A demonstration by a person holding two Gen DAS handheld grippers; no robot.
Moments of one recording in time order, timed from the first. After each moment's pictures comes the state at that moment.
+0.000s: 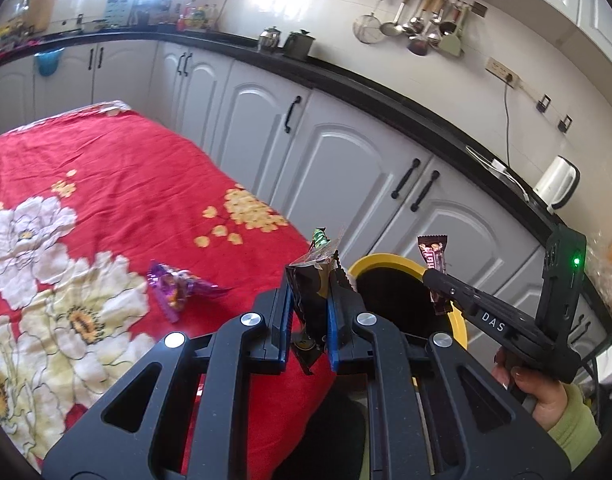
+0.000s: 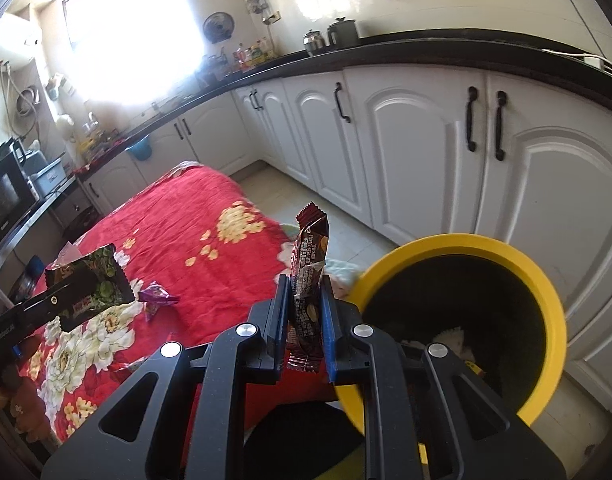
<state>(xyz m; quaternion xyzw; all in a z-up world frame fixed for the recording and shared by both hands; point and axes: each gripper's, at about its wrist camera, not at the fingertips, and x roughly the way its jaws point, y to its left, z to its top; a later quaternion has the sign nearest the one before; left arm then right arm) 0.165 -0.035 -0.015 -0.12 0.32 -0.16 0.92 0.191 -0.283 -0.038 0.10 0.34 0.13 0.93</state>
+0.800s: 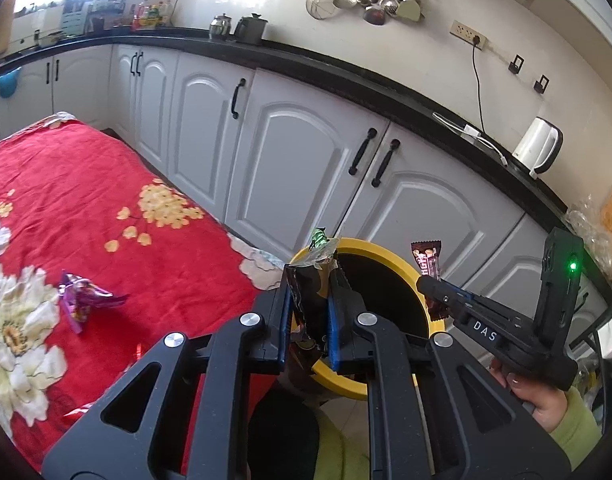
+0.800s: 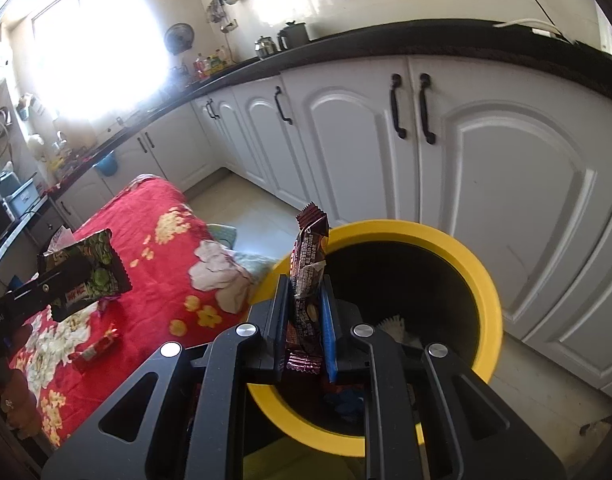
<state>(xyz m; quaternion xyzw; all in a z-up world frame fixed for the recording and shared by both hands) 0.185 -0.123 -0.027 -0.08 0.34 -0.21 0.91 0.178 -0.362 -0.063 0.12 0.34 0.07 0.93</state>
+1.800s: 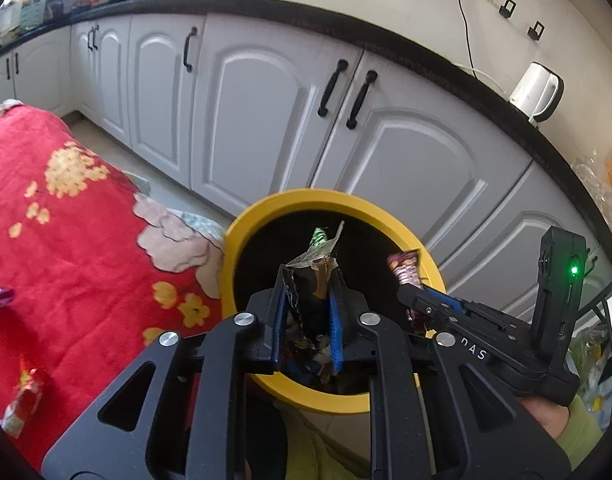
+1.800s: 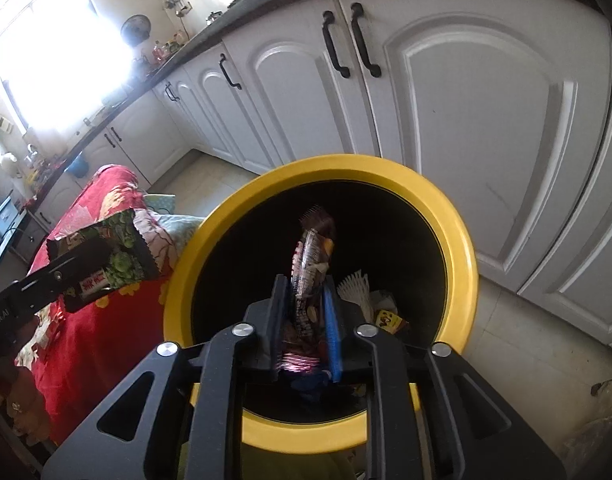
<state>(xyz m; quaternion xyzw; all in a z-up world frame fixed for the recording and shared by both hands) 0.223 -0.205 -0.085 -0.04 0.40 -0.25 0.88 0.184 -0.409 -0.128 0.17 0.40 0.03 0.90</state>
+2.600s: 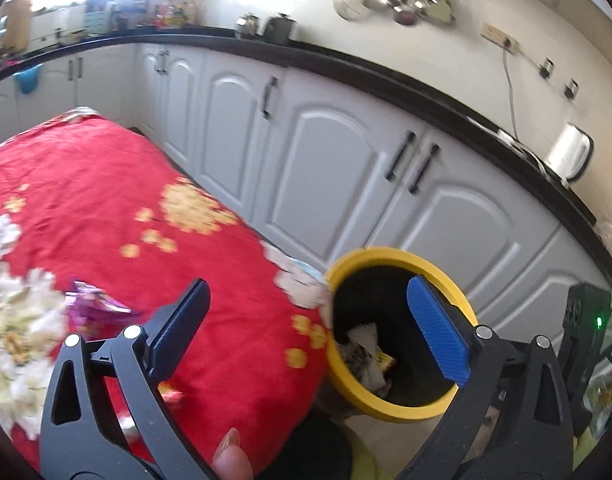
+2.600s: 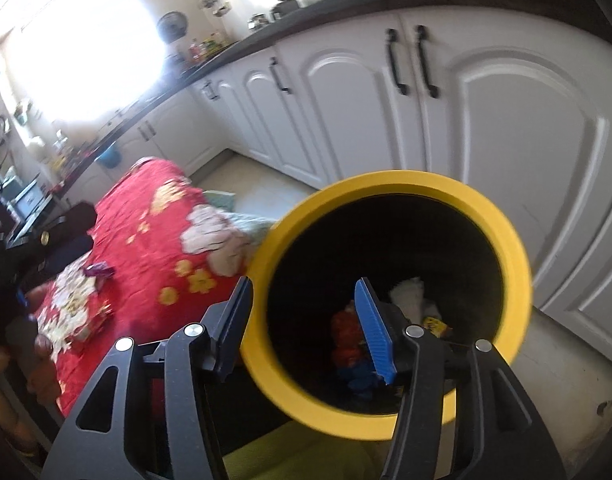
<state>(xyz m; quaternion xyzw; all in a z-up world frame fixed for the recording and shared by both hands) 0.209 -0.108 -0.040 -0.09 0.33 -0.15 0.93 0.177 -0.343 -0.093 0.14 0.38 0.10 0.91</state>
